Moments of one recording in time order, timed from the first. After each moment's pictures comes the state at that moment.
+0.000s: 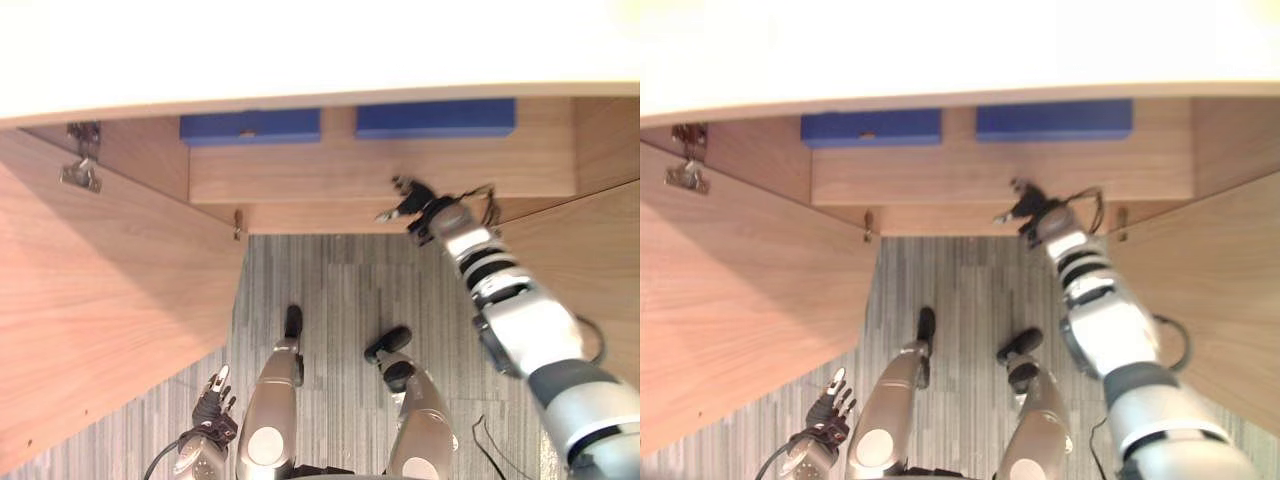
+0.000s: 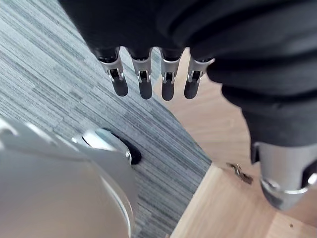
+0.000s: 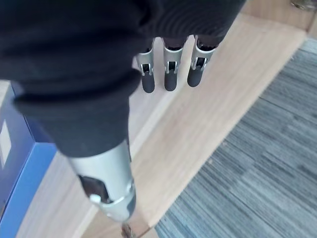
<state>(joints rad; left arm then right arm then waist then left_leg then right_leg) 0.13 0.03 0.23 0.66 -0.53 -0.03 -0.03 -1.03 -0.27 0.31 1.18 -0.06 0.14 0.13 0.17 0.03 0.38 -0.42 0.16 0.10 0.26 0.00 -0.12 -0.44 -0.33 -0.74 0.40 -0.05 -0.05</state>
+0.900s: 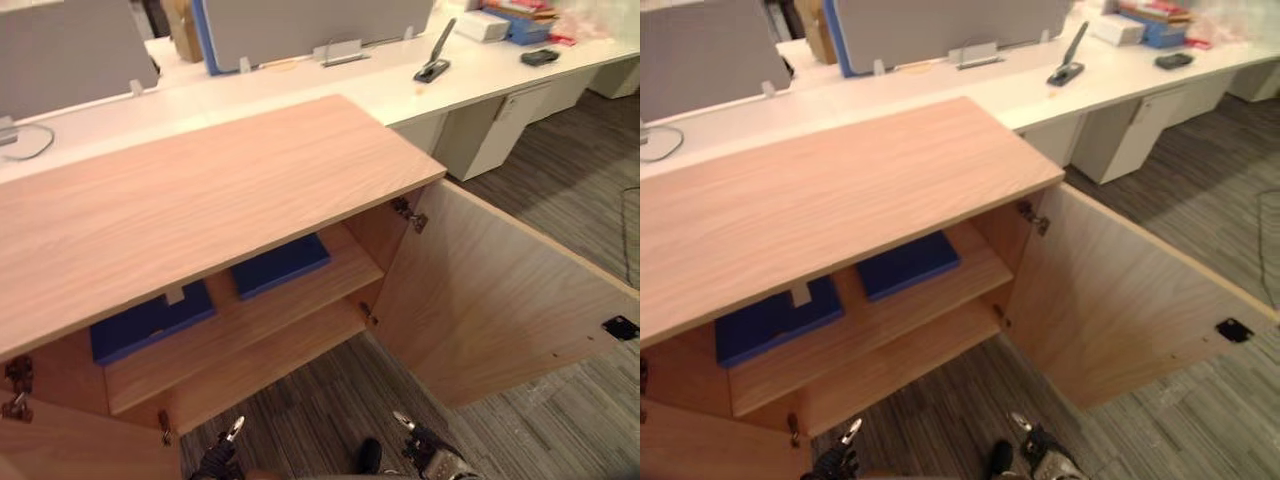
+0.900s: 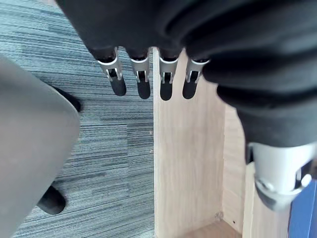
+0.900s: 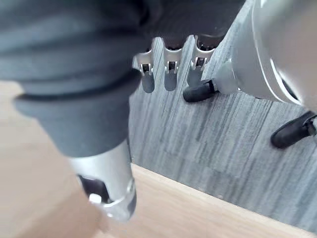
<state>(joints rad) 0.13 0.03 0.23 0.99 -0.30 -0.05 0.00 -0.11 -0.02 -0.52 1.23 0.35 0.04 -0.04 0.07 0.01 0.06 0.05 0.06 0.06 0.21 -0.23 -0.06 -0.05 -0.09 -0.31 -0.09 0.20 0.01</state>
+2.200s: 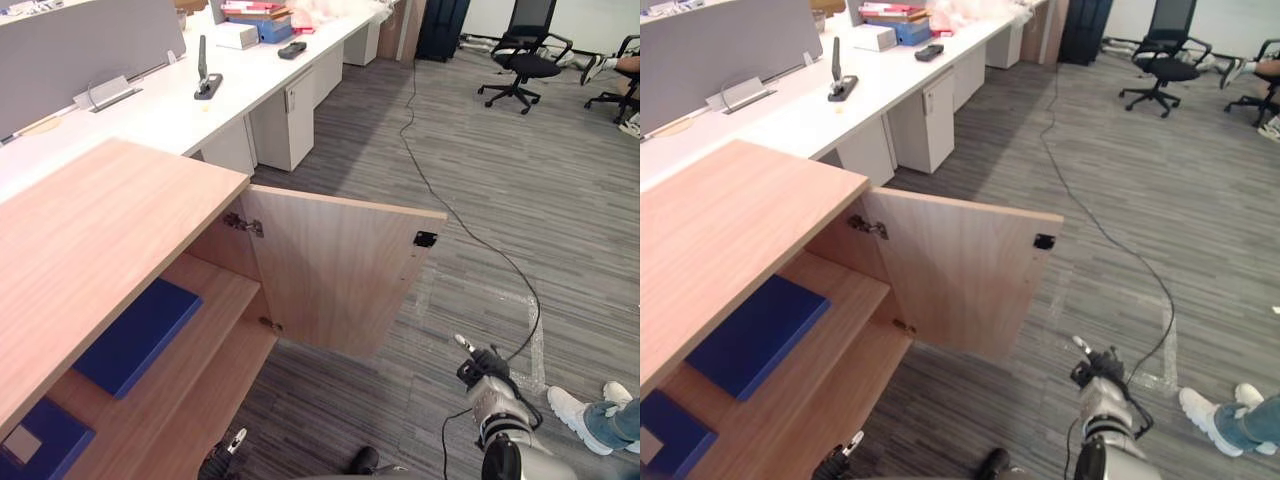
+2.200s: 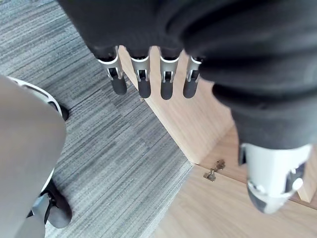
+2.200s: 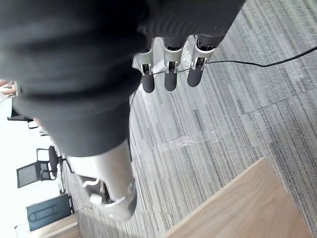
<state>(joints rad) 0.14 0.03 0.22 1.01 -0.23 -0.09 0.05 -0.37 -0.23 -0.48 1.06 0.25 -0.04 -0.20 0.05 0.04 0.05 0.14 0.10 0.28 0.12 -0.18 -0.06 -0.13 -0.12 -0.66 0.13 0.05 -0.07</state>
